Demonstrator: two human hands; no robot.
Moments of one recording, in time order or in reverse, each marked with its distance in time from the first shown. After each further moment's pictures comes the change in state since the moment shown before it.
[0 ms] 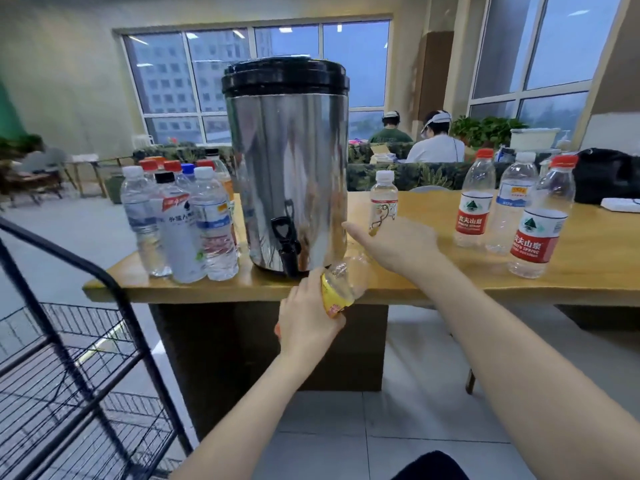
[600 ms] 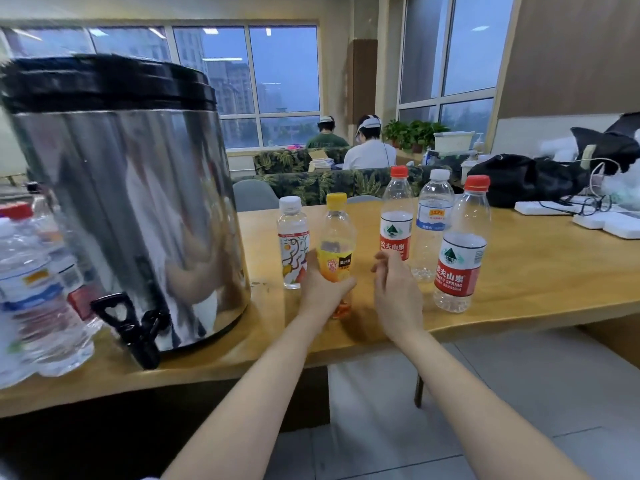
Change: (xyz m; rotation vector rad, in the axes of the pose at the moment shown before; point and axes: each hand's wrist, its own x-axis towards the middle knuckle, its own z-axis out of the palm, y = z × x) left_hand 0.144 0.129 0.158 -0.748 -0.305 -0.199; right_hand 0.061 0.173 0.114 0.524 0.622 0.141
